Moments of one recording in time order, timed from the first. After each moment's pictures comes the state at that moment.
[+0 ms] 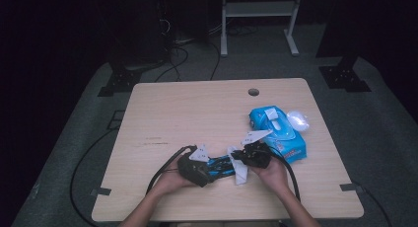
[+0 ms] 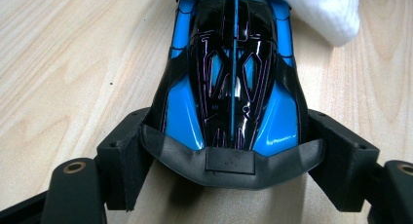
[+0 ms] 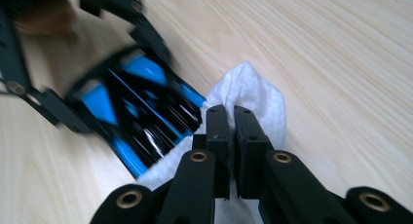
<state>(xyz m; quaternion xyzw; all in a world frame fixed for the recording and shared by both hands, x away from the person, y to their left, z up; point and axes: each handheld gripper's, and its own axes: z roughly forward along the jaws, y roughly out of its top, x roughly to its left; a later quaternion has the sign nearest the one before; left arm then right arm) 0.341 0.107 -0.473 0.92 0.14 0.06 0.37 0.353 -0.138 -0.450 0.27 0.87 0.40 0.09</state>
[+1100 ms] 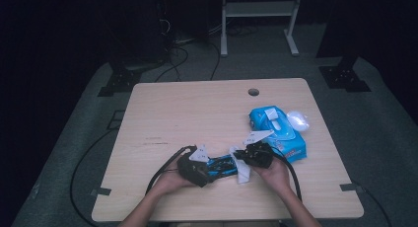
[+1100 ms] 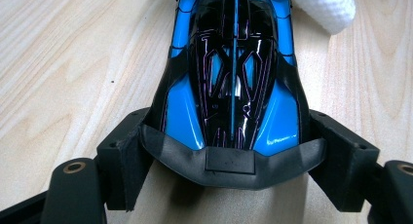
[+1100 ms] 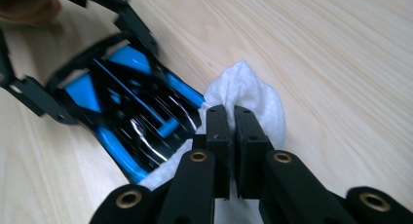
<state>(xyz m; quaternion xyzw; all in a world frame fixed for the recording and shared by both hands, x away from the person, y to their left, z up) 0.341 0.107 -0.473 0.92 0.14 0.07 0.36 0.354 -0.146 -0.453 0.28 0.87 0.40 0.10</state>
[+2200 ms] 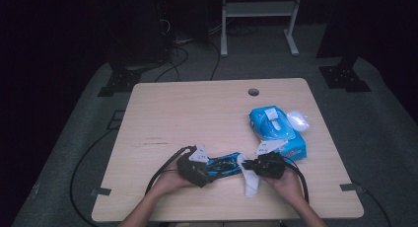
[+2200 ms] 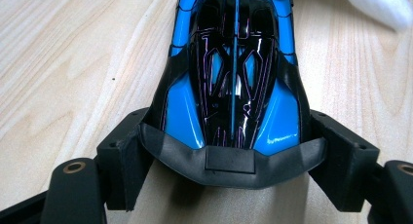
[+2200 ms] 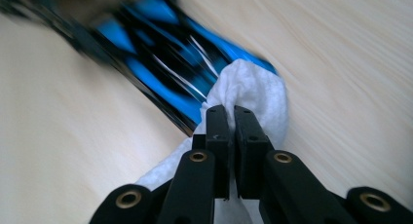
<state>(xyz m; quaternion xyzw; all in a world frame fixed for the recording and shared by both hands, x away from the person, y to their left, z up) 0.340 0.108 -0.473 0.92 0.14 0.07 0.36 0.325 -0.180 -0.459 0.28 0.87 0.39 0.09</state>
